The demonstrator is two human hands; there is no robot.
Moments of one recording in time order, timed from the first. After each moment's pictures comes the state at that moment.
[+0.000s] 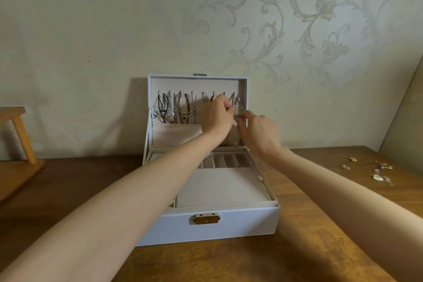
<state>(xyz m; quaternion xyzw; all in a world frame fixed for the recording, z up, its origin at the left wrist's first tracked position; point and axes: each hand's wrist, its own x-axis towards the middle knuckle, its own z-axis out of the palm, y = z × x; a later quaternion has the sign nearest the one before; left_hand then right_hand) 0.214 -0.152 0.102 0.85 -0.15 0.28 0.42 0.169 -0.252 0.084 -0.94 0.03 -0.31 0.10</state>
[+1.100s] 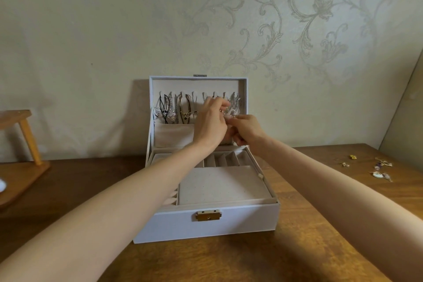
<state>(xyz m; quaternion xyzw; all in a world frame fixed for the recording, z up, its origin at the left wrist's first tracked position) 0.198 -0.125 0.091 0.82 -0.26 0.32 0.40 0.172 -0.229 0.093 -0.77 0.03 -0.11 0.63</state>
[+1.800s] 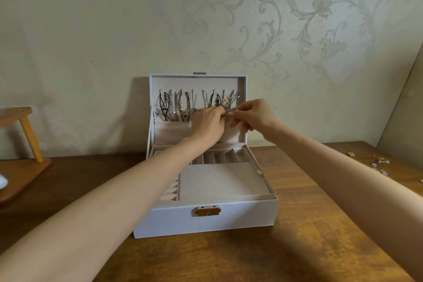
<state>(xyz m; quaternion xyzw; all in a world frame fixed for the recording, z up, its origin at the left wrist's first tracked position) 0.206 -0.118 0.087 0.88 -0.26 0.31 0.23 0.170 -0.256 0.114 -0.85 -0.02 -0.19 0.50</state>
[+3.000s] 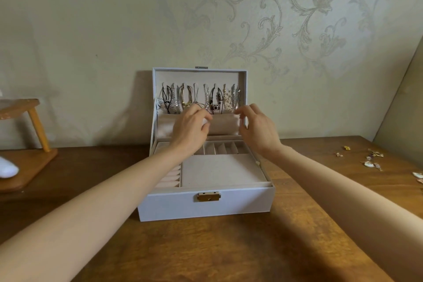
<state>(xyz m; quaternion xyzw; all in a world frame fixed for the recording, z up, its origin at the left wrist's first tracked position) 0.181 -0.071 0.068 0.87 -0.26 0.31 0.26 0.153 -0.254 0.066 -0.92 -0.08 -0.35 0.17</state>
